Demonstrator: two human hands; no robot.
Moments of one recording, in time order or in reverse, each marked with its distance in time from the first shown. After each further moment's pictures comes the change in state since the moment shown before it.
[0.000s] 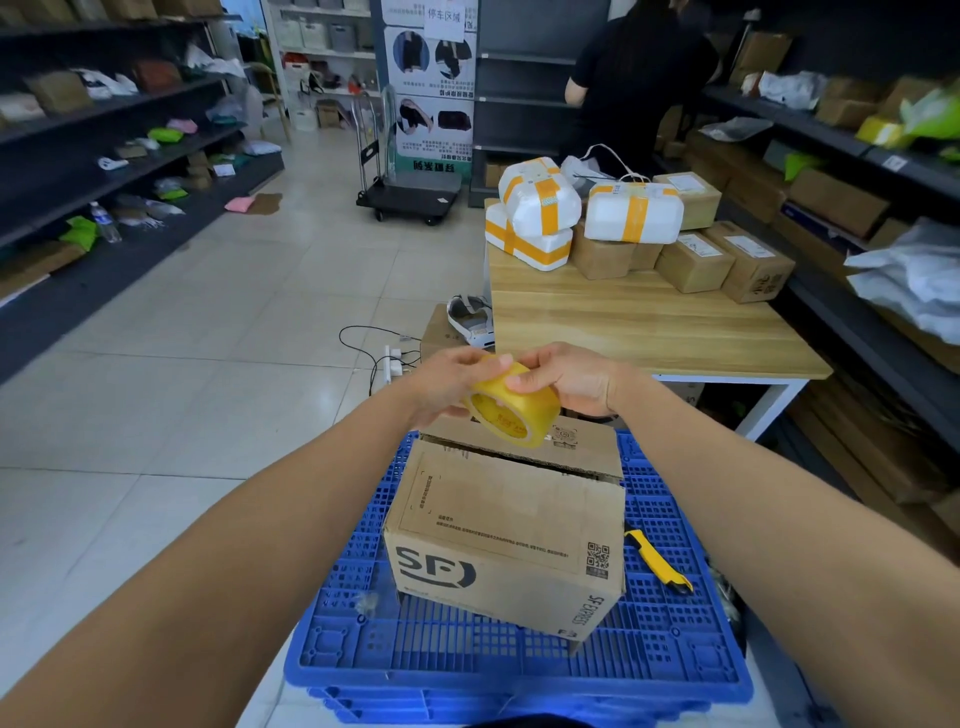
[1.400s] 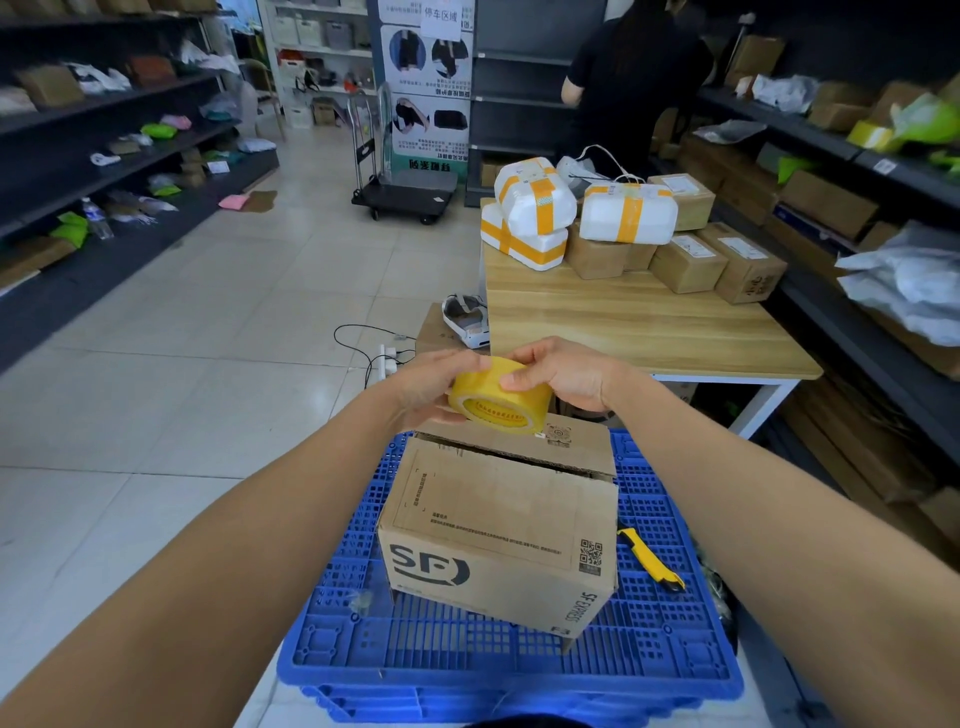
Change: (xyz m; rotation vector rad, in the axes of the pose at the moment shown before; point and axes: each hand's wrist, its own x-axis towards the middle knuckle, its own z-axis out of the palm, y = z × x) left_hand -0.003 -0.007 -0.008 -0.114 -0.007 -0.058; right_hand -0.001 -0.003 0.000 -0.106 0.078 -0.032
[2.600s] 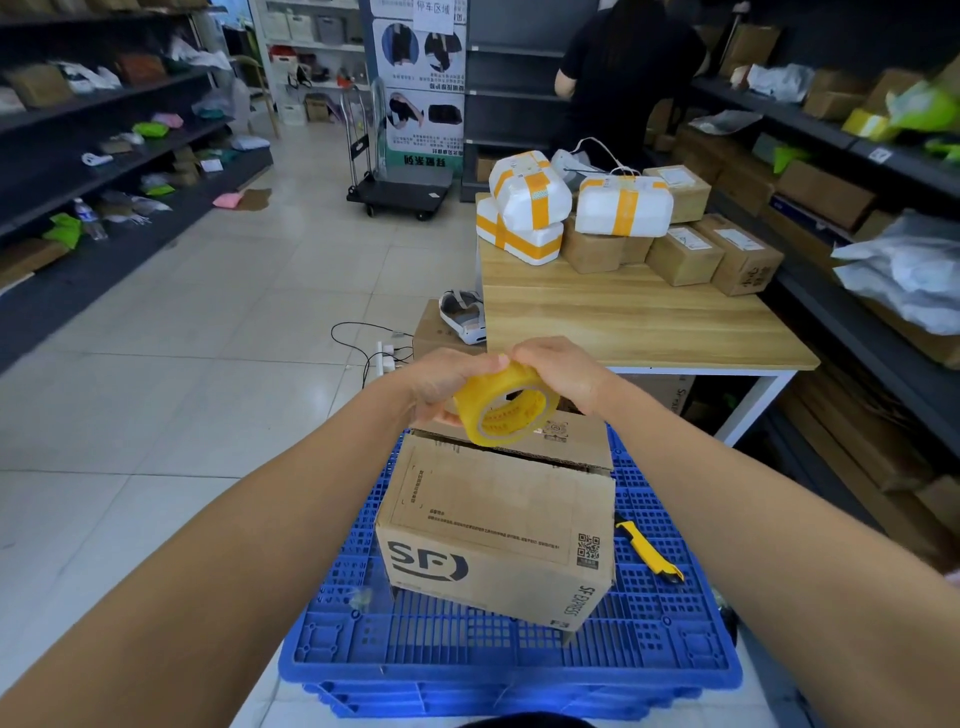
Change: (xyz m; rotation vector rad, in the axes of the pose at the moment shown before) left_hand 0.000 0.012 0.016 0.079 -0.094 -0.047; right_hand -0.001 0.013 0.006 -0.015 0.360 0.006
